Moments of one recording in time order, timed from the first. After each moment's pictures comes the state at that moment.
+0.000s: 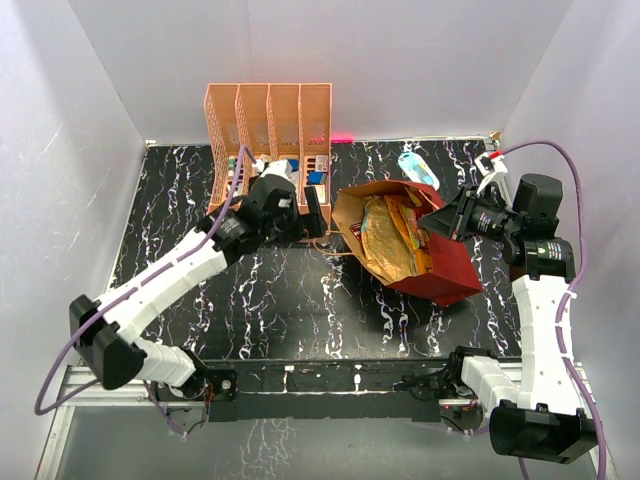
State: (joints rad) left arm -0.82 1.34 1.32 -0.66 -0.23 -0.74; right arm -0.15 0.94 1.14 -0.69 -0.93 0.24
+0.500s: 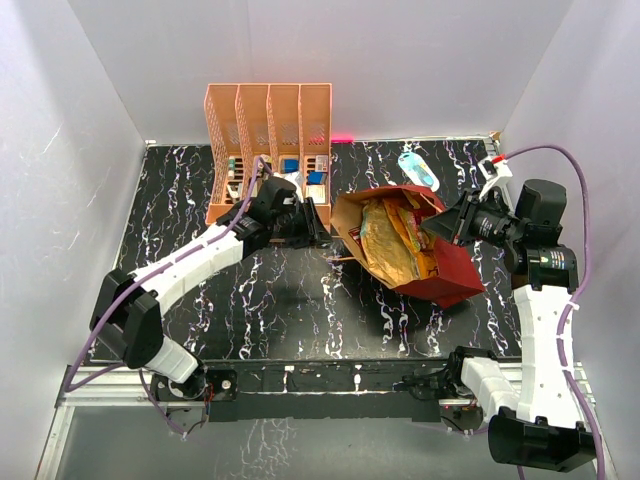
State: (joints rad) left arm -0.66 1.51 1.17 -0.38 0.20 -0.79; right arm -0.15 0.89 1.14 -0.72 -0.88 0.21
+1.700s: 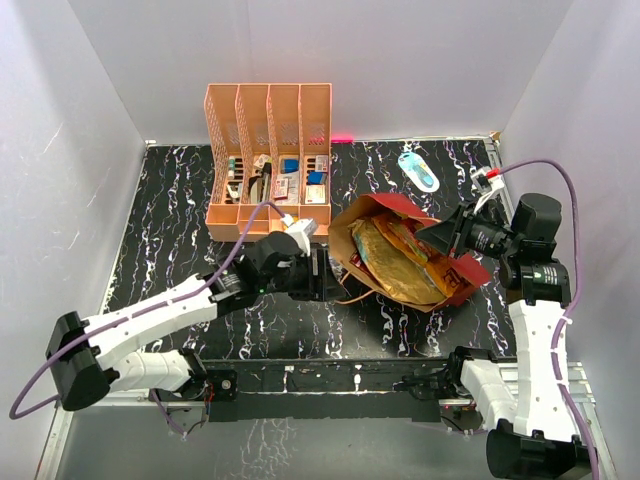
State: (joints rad) left arm -0.99 1.19 0.88 -0.32 0.14 -0.86; right arm -0.15 0.81 1.02 -0.62 -0.97 0.19
